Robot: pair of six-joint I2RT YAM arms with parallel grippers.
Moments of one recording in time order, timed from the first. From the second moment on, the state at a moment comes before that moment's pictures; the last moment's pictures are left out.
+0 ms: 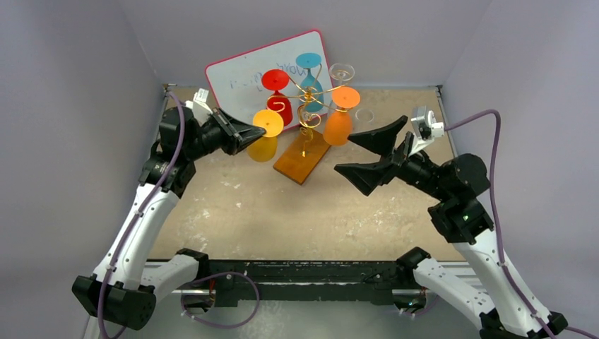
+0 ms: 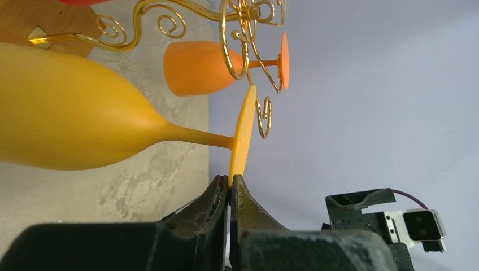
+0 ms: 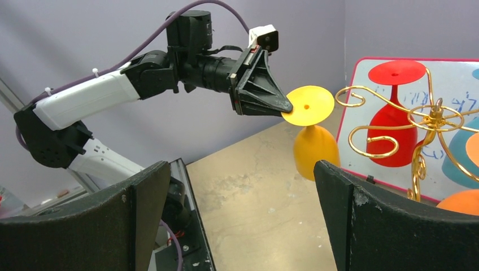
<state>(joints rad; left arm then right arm) -0.25 1.02 1.13 -0.35 0.52 -1.21 0.54 0.73 1.05 -0.02 -0.56 0.44</state>
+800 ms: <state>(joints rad) -0.33 1.14 1.19 -0.16 0.47 -1.31 0.54 0.69 1.04 -0.04 -0.51 0.42</state>
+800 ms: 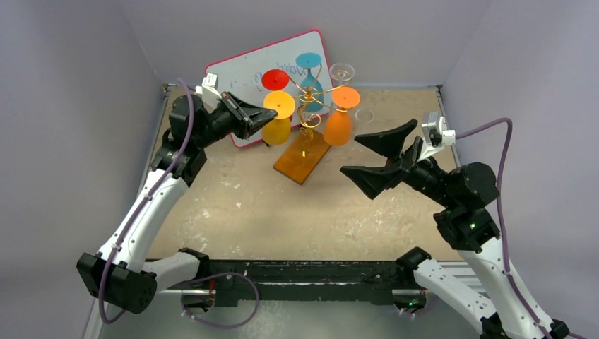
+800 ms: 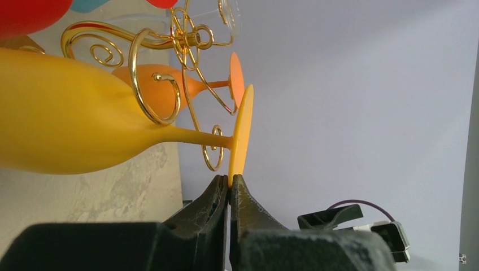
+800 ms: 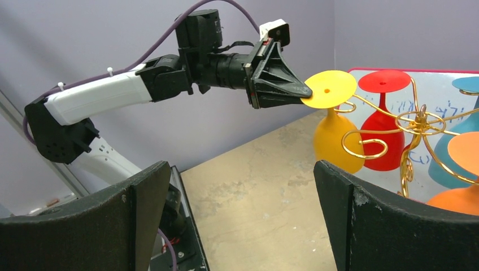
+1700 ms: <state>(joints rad) -0.36 1.27 1.24 -0.05 0.42 -1.34 0.54 0.68 1.04 -0.04 -0.51 0.39</state>
